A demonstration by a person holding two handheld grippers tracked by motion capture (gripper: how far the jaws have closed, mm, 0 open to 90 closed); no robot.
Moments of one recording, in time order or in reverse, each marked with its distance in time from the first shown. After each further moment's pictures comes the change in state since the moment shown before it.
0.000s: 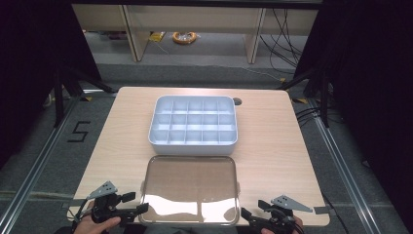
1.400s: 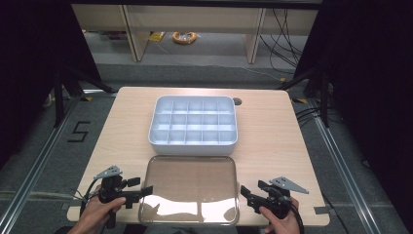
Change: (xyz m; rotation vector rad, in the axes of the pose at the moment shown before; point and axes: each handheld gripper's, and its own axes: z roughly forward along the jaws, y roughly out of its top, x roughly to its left) left arm 0.022 0.031 0.023 -0.028 -0.021 -0.028; right arm -0.007 0.038 0.022 -0.086 -0.051 0.032
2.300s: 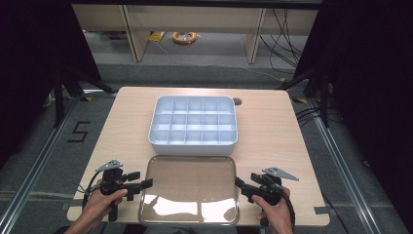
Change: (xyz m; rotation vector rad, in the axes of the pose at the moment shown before) left arm 0.015 0.012 0.010 -0.002 0.024 -0.029; right arm -0.005 0.017 0.034 0.014 0.005 -0.006
